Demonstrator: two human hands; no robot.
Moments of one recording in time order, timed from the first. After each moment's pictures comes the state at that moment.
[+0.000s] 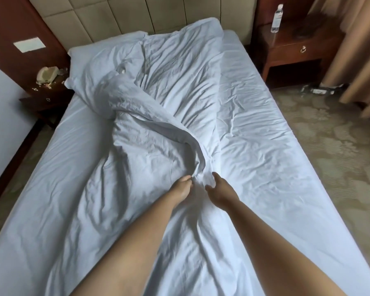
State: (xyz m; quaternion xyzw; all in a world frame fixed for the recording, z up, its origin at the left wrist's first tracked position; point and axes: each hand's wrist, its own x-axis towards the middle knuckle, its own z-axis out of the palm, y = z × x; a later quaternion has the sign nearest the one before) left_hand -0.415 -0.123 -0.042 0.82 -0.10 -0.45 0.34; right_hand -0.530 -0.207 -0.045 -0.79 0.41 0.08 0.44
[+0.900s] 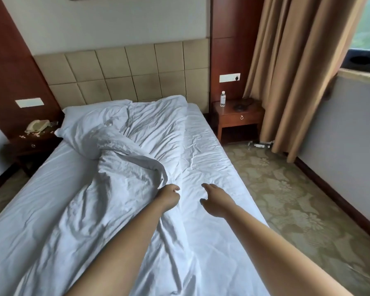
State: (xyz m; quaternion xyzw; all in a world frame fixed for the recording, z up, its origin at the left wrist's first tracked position) left_hand -0.583 -0.079 0.089 0.86 -0.30 -0.28 0.30; right_hand -0.732 -0.173 0.095 -0.90 0.36 0.01 0.25
